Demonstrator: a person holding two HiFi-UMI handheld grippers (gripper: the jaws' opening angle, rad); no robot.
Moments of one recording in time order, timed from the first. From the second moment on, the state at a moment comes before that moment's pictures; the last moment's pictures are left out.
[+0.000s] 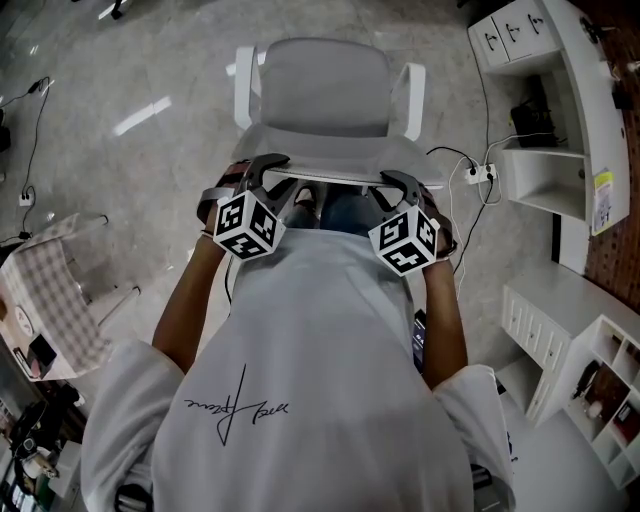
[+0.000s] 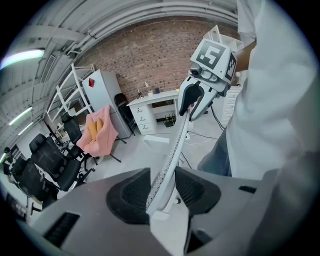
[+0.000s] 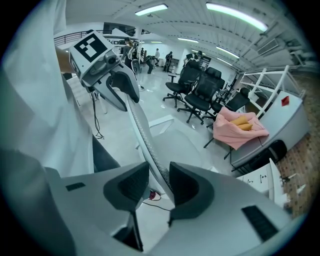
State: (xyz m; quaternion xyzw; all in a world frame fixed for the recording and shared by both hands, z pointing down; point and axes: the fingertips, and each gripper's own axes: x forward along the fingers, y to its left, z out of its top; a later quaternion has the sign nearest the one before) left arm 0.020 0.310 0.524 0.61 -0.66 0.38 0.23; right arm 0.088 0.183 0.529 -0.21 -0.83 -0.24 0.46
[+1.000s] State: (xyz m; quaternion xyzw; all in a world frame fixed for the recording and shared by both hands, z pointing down) left arm -0.022 0.288 0.524 0.62 -0.65 0.39 0.22; right arm 0.057 0.165 0.527 -0.19 -0.83 -0.24 0.47
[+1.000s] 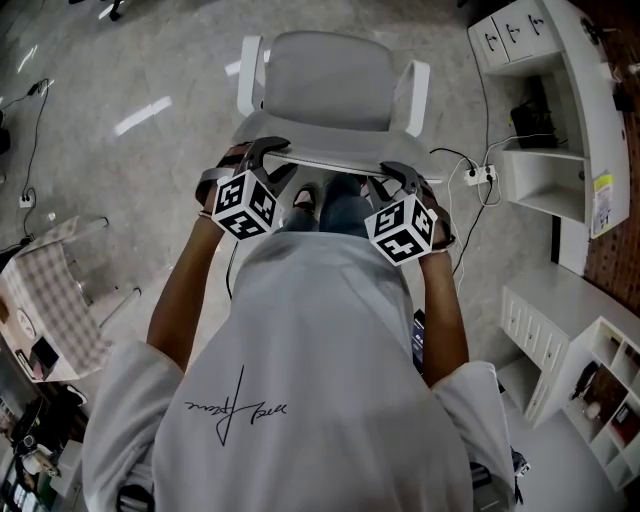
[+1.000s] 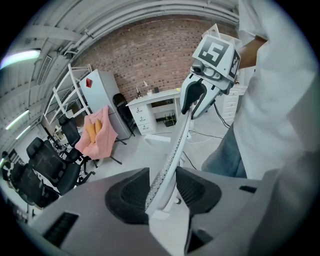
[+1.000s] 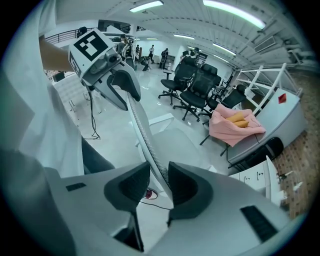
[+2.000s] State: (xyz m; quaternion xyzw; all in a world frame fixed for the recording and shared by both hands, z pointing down) left arm -0.068 0.226 0.526 0.64 -0.62 0.41 0.19; right arm 0.025 0.113 0.527 -0.15 -0.83 -0.21 0.50
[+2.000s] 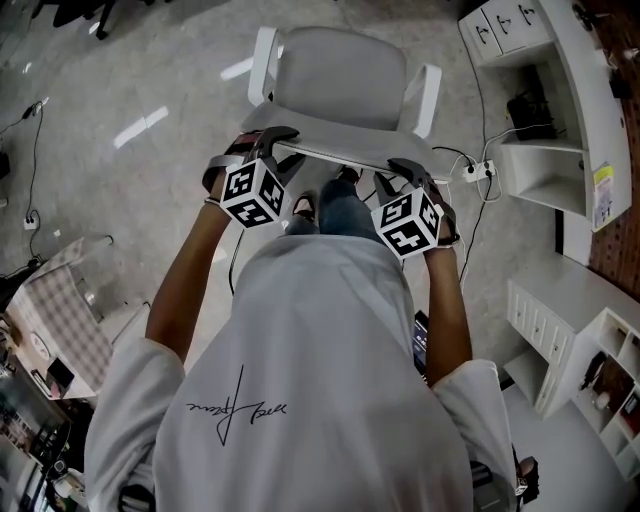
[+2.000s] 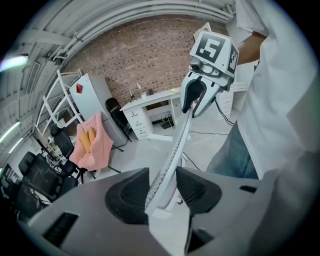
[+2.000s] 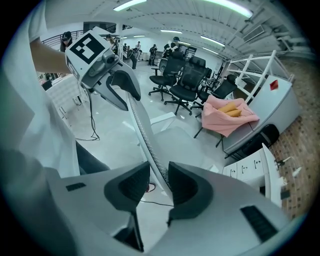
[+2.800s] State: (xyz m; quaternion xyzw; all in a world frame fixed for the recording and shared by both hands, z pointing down) left arm -0.088 0.144 0.525 0.67 -0.58 0.42 0.19; right arm 0.015 0.041 0.525 -0.10 -0.84 -0.18 0.50
